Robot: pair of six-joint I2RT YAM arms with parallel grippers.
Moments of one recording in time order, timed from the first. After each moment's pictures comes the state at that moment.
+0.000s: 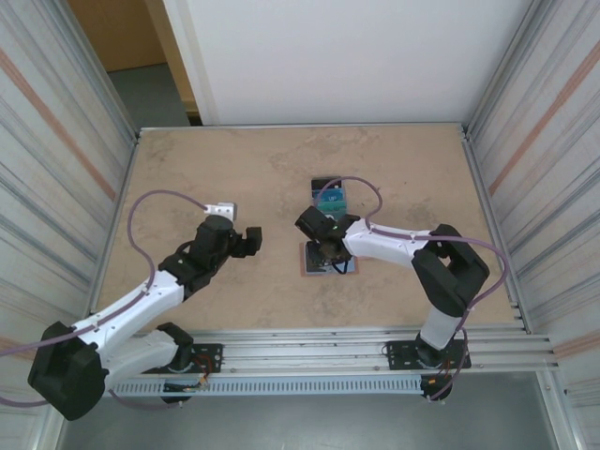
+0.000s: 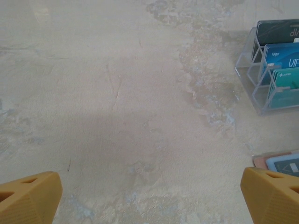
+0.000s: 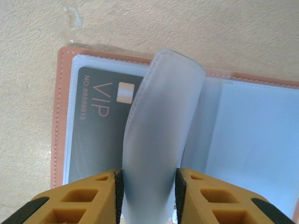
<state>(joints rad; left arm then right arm) -0.60 1.01 0.58 -0.19 -0.31 -0.36 0.85 1.73 1.09 -0.64 0.18 0.65</state>
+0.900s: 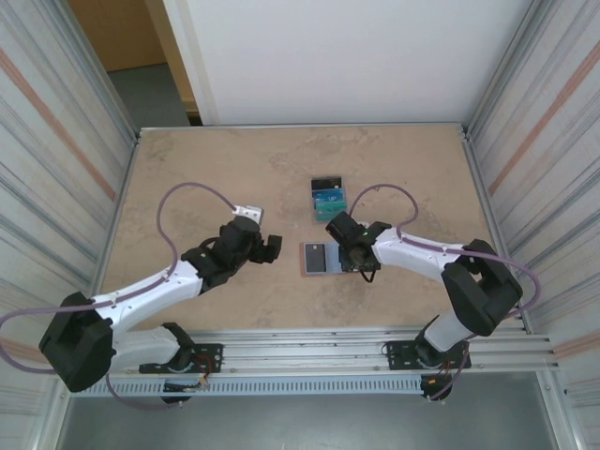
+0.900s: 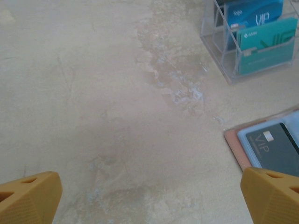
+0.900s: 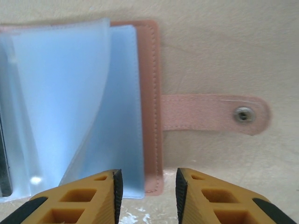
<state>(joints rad) -0.77 1.19 0.66 -0.21 -0.35 -0.34 0.72 1.52 0.87 -0.68 0.24 0.71</state>
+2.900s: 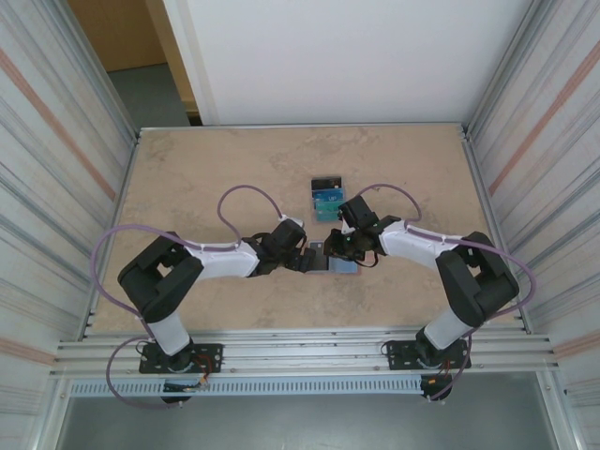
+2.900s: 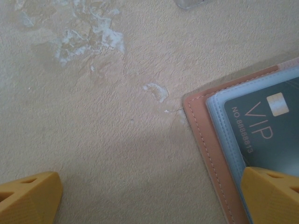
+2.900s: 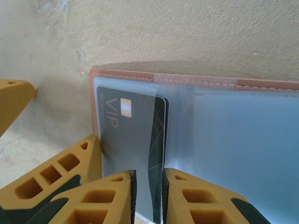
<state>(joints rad) -0.85 1.72 0.85 -0.08 -0.23 -0.42 0.59 1.59 0.85 -0.34 -0.27 0.73</state>
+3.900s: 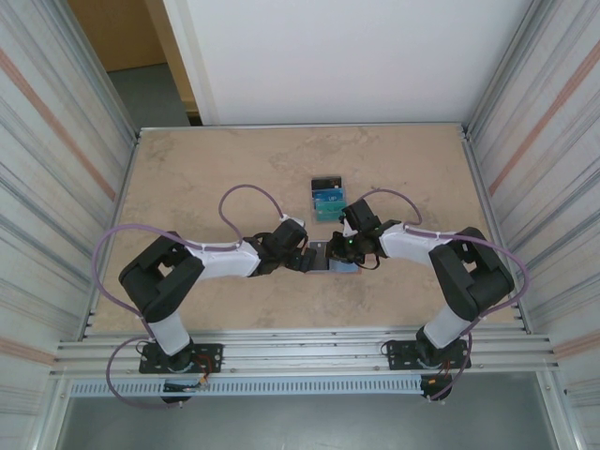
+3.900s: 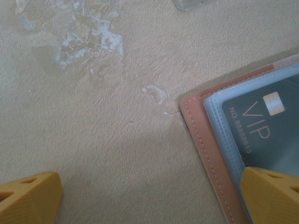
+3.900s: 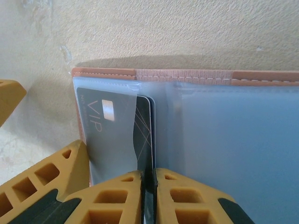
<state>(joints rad) -0.86 1.73 0.86 -0.09 -0.24 -0.41 0.56 1.63 0.79 -0.22 -0.34 0.73</state>
